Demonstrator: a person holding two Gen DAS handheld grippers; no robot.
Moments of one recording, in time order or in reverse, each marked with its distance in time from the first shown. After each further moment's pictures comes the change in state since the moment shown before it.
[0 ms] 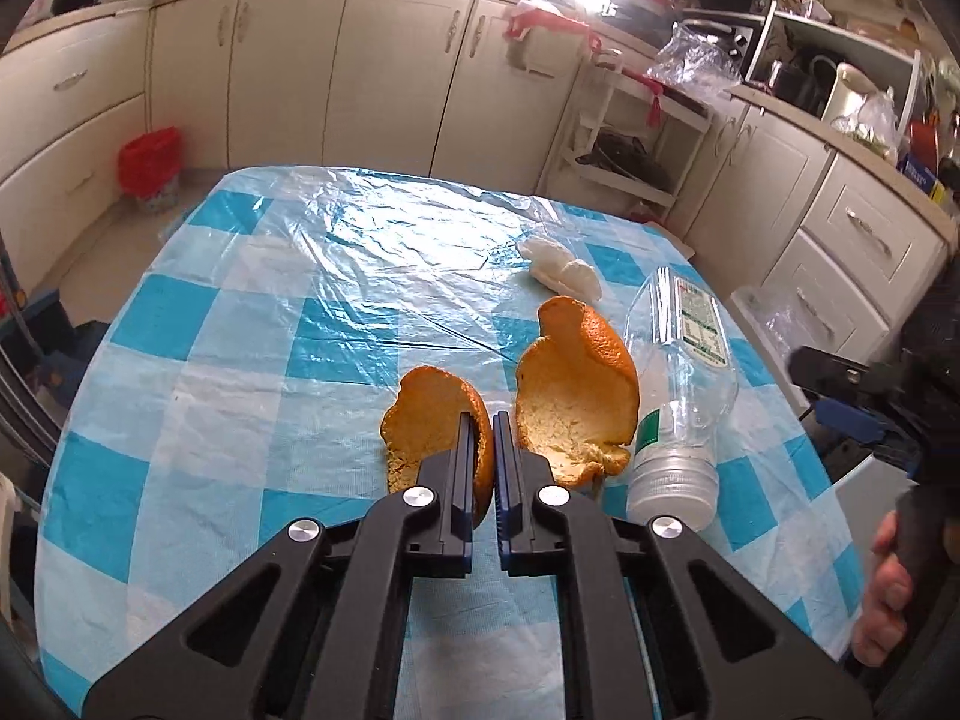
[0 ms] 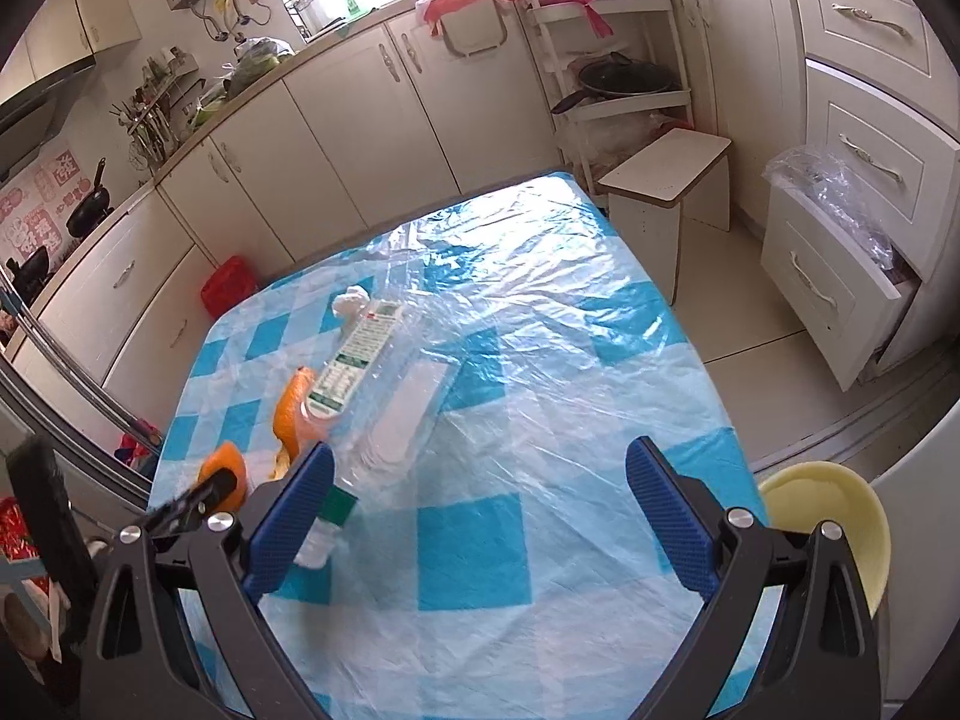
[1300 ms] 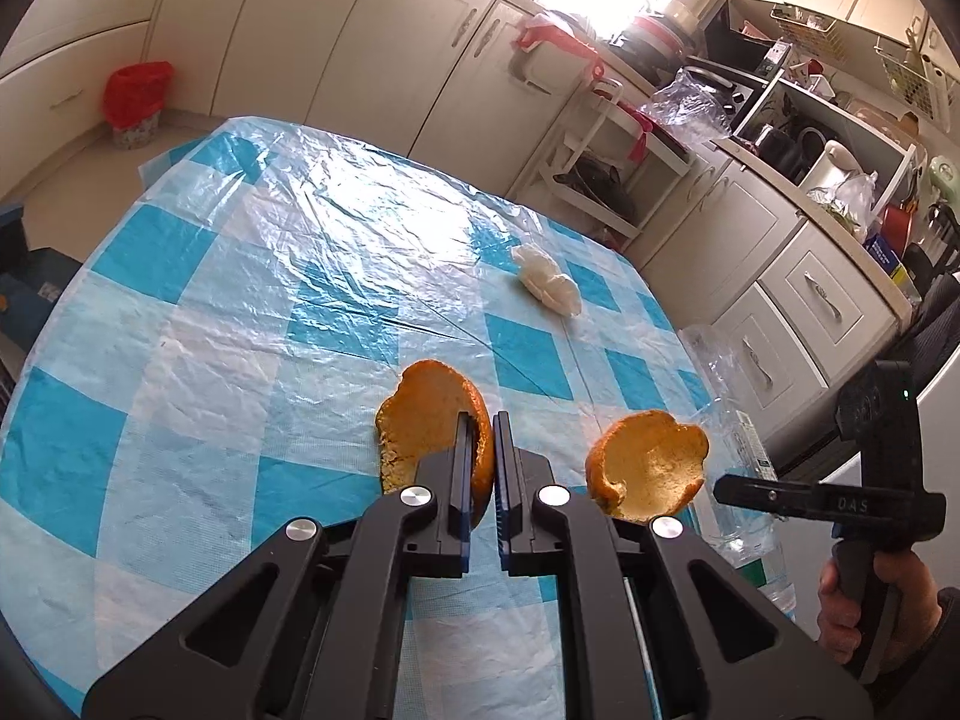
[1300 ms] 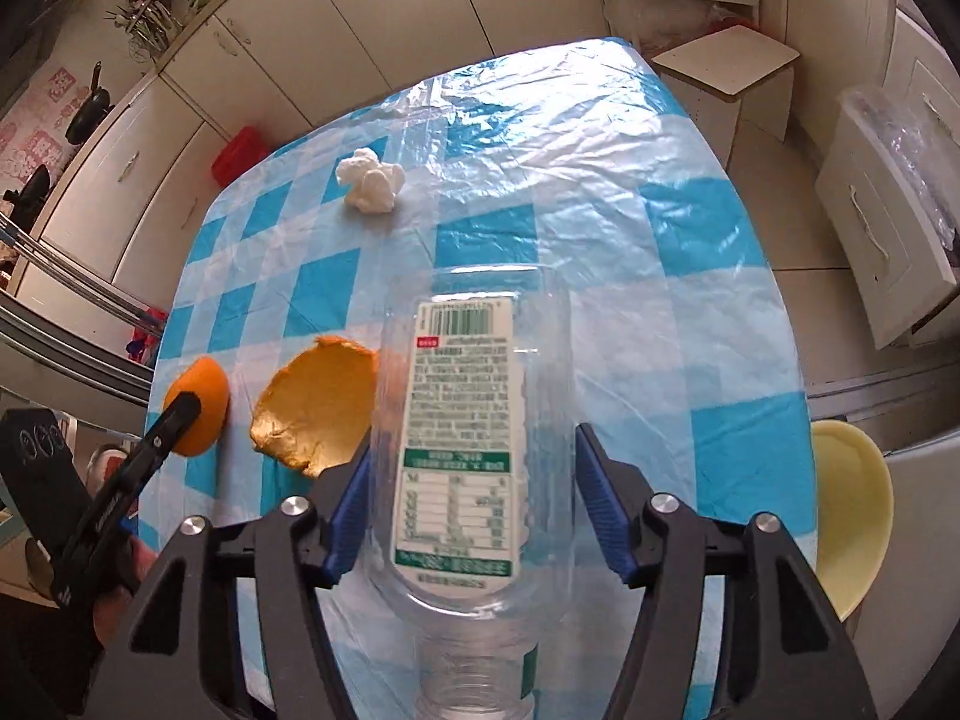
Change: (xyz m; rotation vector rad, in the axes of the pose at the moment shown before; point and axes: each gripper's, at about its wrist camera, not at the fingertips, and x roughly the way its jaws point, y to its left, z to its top) left arm 0.007 0.031 -0.005 -0.138 0.016 -0.159; right arm 0.023 -0.012 -0.017 -0.099 0.331 0.053
